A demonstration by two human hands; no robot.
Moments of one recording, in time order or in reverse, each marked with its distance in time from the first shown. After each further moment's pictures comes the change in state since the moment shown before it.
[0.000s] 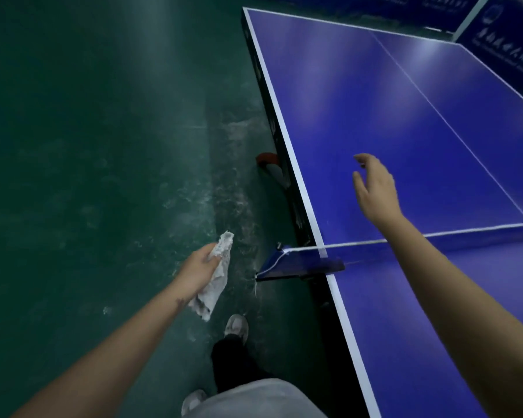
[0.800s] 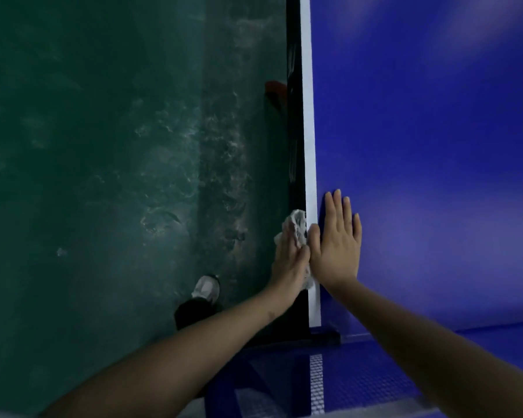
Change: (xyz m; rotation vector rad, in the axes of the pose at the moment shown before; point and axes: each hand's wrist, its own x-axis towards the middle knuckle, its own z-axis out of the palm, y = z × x) left_hand 0.175 0.062 0.205 -0.468 -0.168 -0.085; right_hand 0.023 0.072 0.175 -0.268 -0.358 0.078
